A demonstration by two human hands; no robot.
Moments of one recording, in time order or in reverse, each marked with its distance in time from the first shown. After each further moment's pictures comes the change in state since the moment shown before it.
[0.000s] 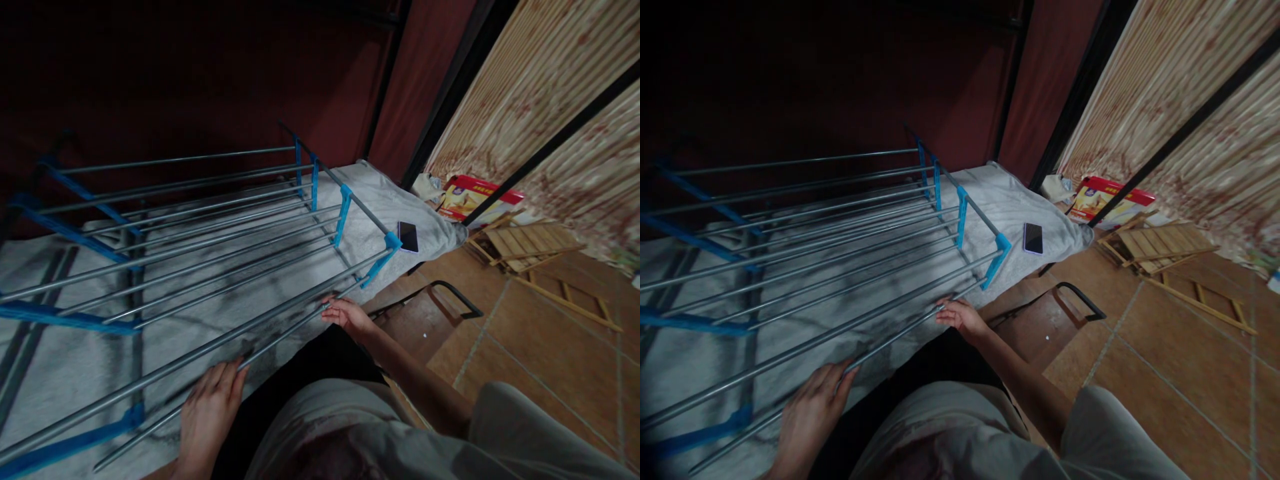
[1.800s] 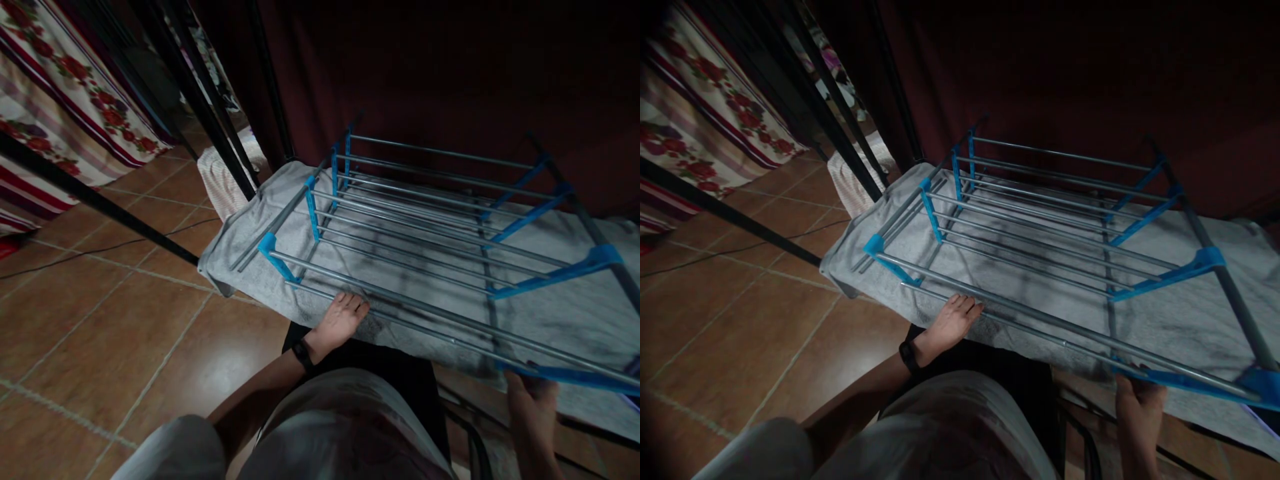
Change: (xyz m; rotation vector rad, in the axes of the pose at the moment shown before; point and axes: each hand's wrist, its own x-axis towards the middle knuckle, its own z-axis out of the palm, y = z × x) left_hand 0.014 0.034 -0.012 -0.011 -0.338 -0.267; right_hand -0.001 -0.050 -0.095 -1.061 0.502 -0.501
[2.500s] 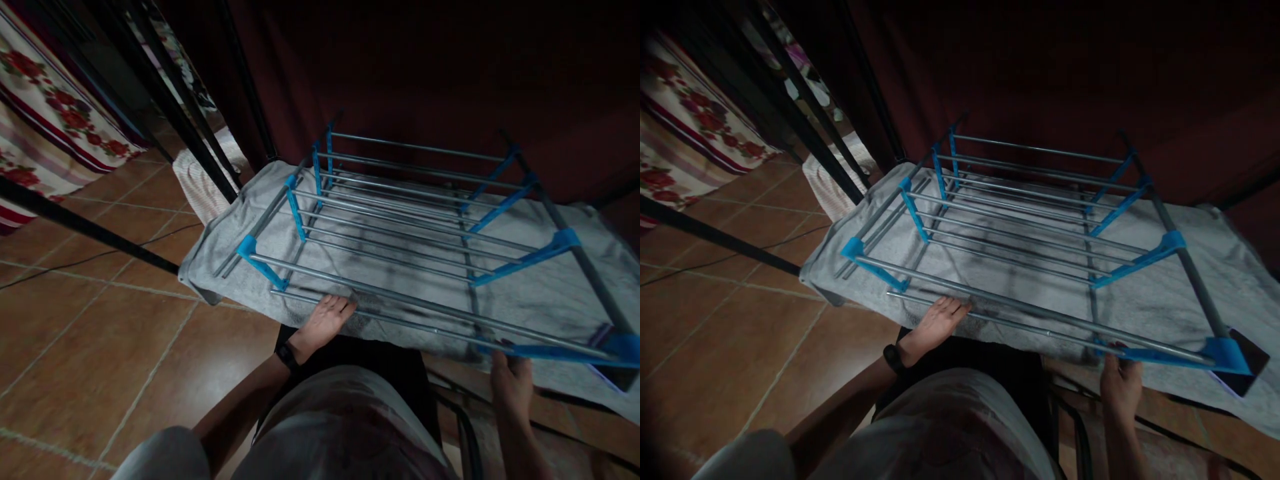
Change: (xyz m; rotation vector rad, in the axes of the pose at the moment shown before) left_hand -0.008 -0.008 0.006 -0.022 -0.056 0.054; right_hand 0.007 0.015 0.004 -0.023 0.032 -0.066
